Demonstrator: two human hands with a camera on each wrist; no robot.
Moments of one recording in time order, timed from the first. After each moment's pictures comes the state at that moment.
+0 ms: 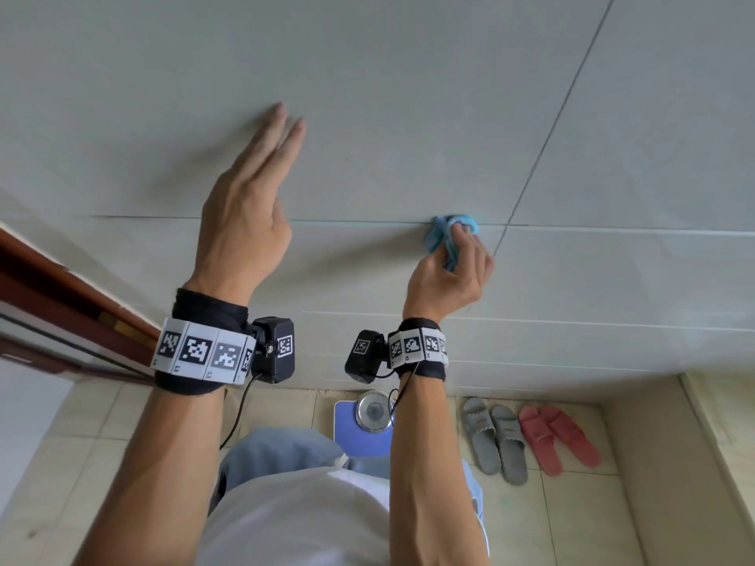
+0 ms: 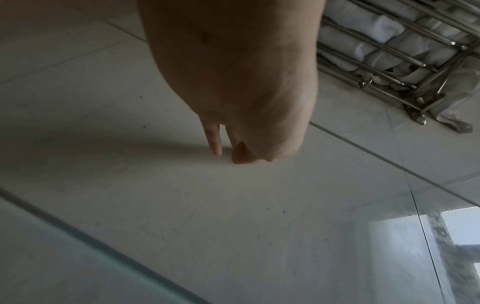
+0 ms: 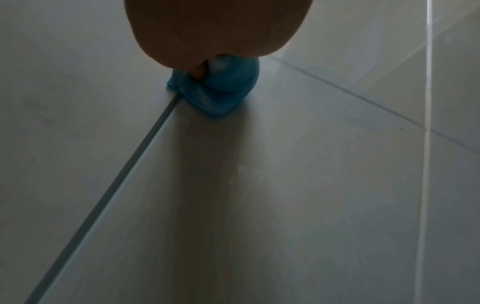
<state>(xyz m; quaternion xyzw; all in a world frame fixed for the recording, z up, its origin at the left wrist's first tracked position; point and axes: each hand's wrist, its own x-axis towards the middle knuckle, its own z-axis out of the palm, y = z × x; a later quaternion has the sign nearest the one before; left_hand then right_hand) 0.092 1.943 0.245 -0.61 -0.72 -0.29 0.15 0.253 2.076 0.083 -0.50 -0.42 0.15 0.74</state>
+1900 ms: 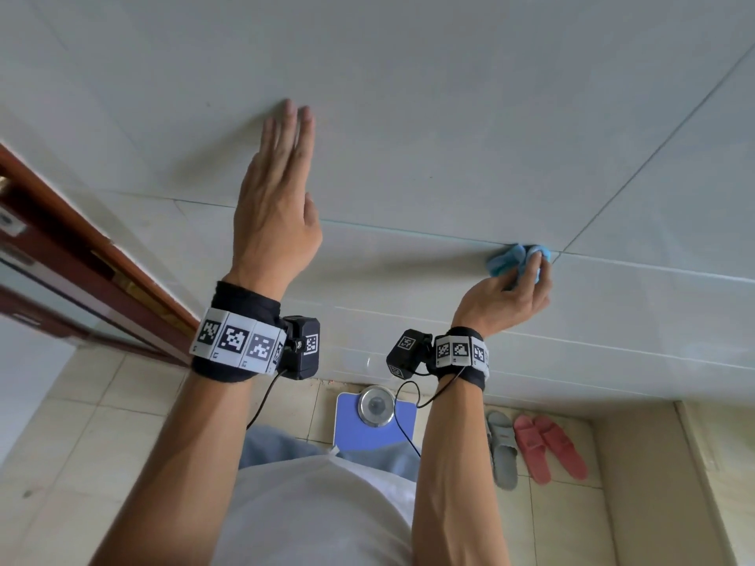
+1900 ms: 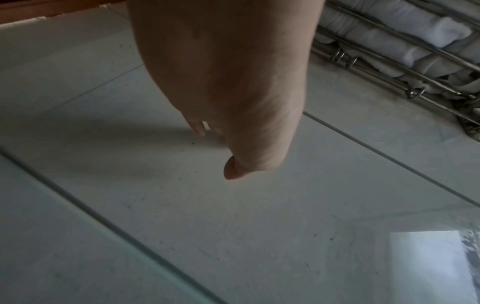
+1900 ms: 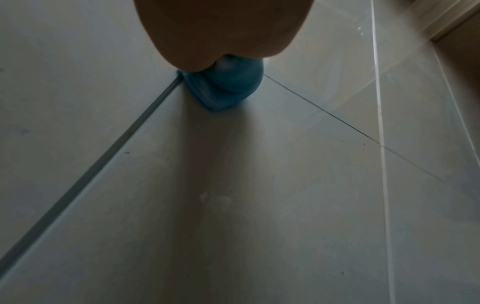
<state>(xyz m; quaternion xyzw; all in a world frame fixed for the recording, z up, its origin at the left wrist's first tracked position) 0.030 1.917 0.237 -0.54 -0.78 -0.27 0.16 0.249 2.075 0.083 -0.59 -0.43 0.14 0.66</state>
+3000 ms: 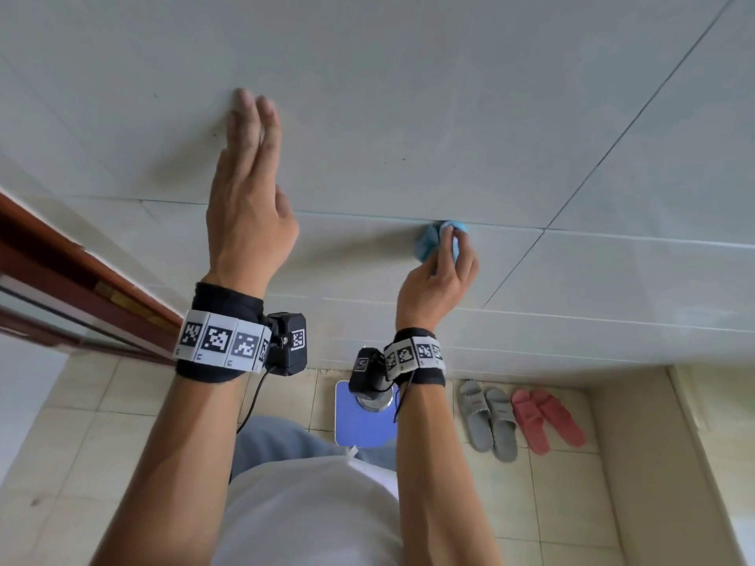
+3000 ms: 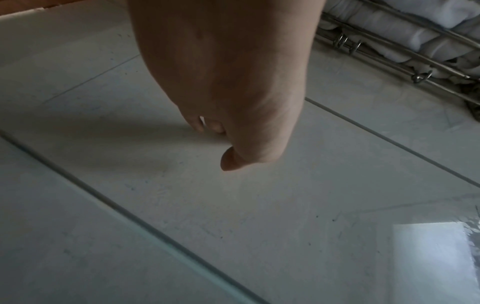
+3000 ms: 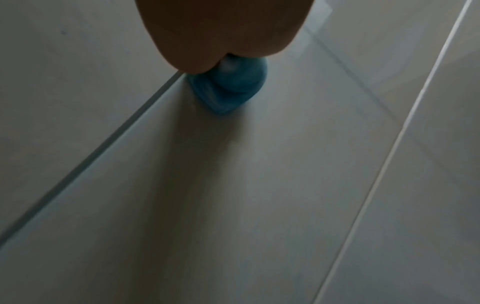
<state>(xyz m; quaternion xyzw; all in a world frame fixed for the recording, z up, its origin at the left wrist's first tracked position) 0.031 1.928 0.227 -0.53 -0.78 -0.30 0.15 0.208 2.038 0.073 -0.52 -0.60 0.11 0.60</state>
